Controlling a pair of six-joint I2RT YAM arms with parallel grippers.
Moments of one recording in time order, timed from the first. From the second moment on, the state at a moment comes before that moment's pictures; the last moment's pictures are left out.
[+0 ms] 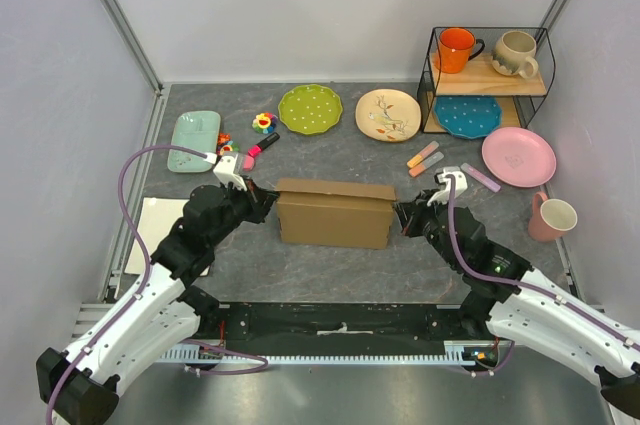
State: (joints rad) left arm -0.54 0.69 0.53 -0.12 0.04 -0.45; right arm 0.86 0.63 0.52 -0.19 0.40 0.55
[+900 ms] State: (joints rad) left arm -0.54 0.69 0.53 -0.11 0.04 -0.46; right arm 0.86 0.70 0.67 -0.37 0.42 0.49
